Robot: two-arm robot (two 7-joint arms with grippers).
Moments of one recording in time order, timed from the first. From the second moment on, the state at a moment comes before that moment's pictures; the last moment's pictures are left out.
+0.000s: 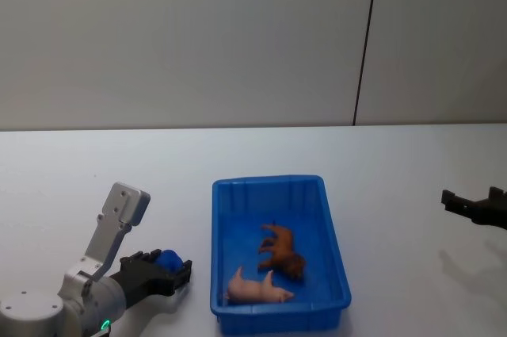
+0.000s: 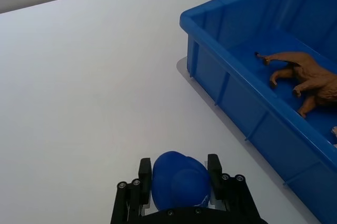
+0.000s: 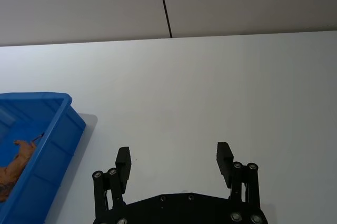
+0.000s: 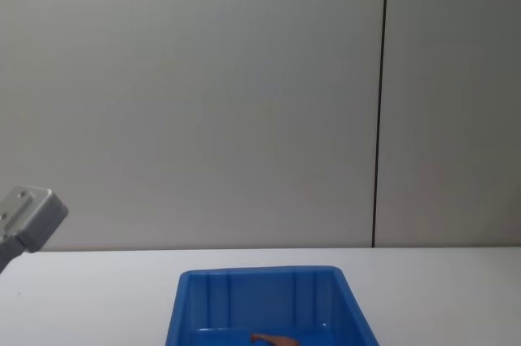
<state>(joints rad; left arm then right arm) -0.17 0.49 0.36 -1.45 -0.45 0.41 -0.17 0.14 0.40 -0.07 -1.62 0.53 0.60 0.18</state>
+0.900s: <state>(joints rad) -0.16 0.50 0.34 -1.51 -0.45 0.37 -0.12 0.14 0.40 -0.07 -1.62 0.53 0.60 0.18</state>
